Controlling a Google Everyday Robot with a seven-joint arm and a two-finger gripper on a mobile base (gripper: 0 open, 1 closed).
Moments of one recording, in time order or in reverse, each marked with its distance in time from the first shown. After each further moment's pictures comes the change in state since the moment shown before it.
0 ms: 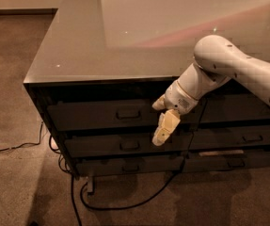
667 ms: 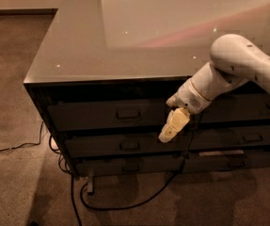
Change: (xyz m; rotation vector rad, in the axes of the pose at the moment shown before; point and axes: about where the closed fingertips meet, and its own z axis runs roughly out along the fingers) arm 0.017 -0.006 -0.025 0.113 -0.015 0.110
